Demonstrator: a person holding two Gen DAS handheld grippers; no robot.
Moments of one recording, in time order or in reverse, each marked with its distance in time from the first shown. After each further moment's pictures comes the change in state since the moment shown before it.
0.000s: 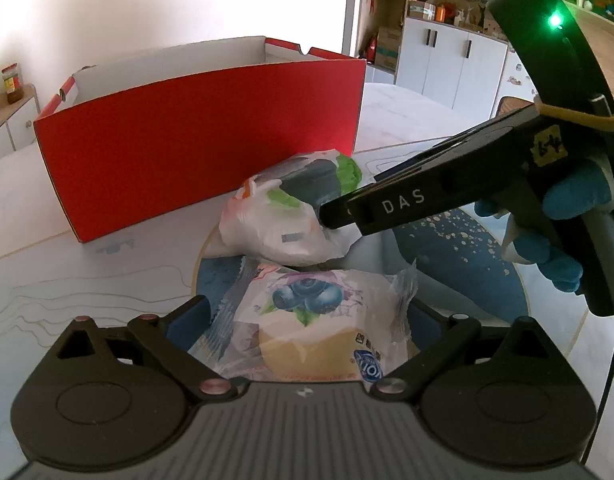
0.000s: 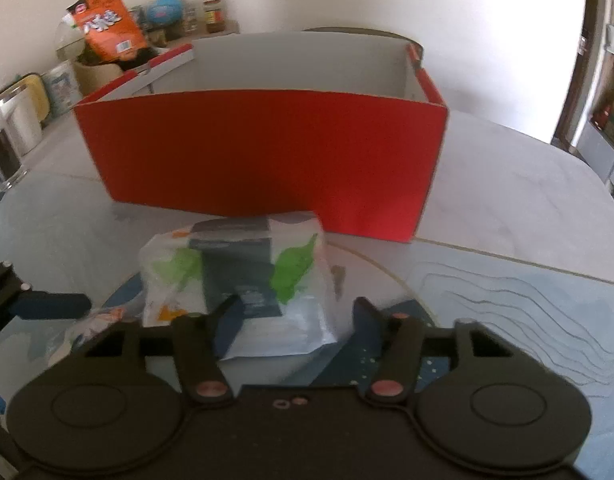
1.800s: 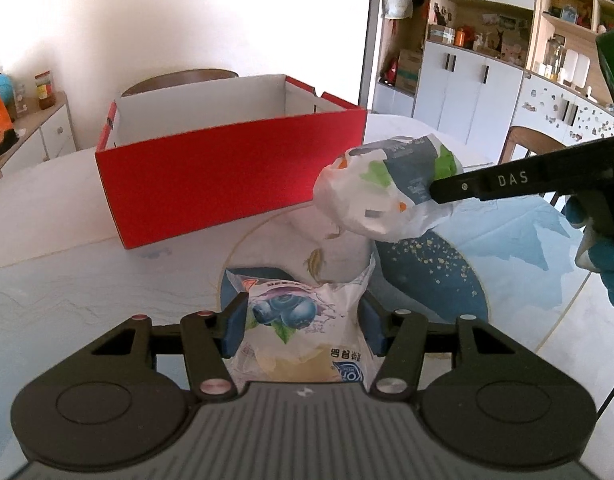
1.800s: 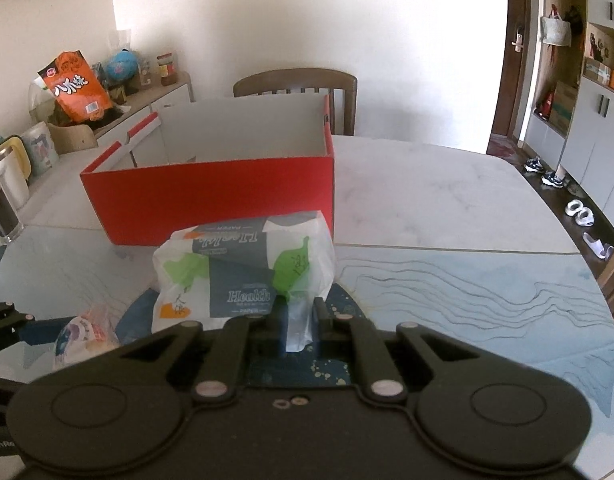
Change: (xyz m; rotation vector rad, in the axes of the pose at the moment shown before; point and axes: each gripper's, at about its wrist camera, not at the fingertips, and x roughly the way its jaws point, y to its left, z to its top) left arm -0.063 -0.007 0.003 -0.057 -0.059 0.059; right arm -0.091 -0.014 -0.016 0.140 -0.110 -0.110
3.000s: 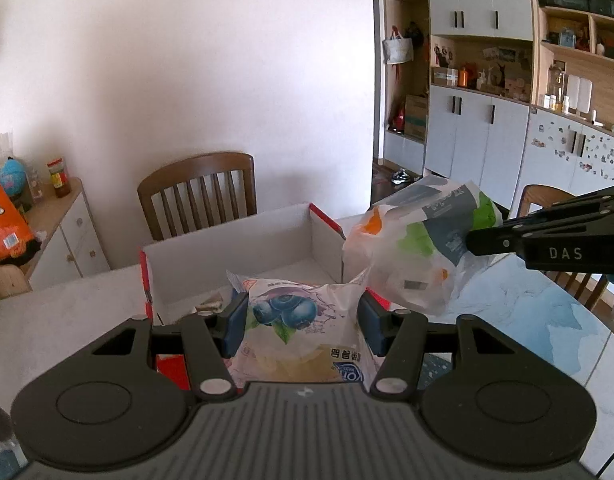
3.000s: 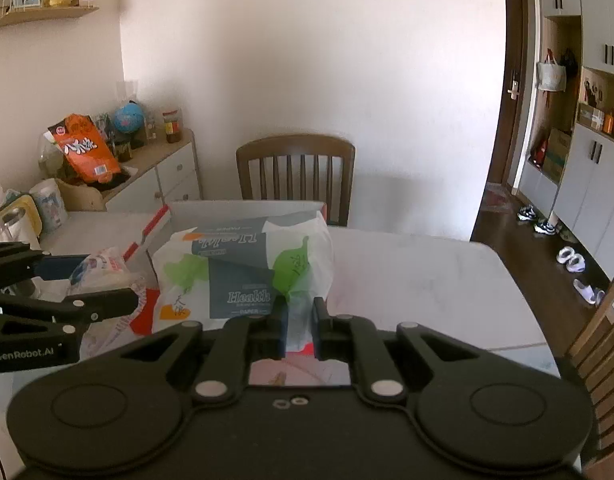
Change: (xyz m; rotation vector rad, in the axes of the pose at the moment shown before) left arm -0.033 0.011 0.140 0.078 -0.143 0.064; right arm -0.051 0.006 0.083 -0.027 -0.136 -0.014
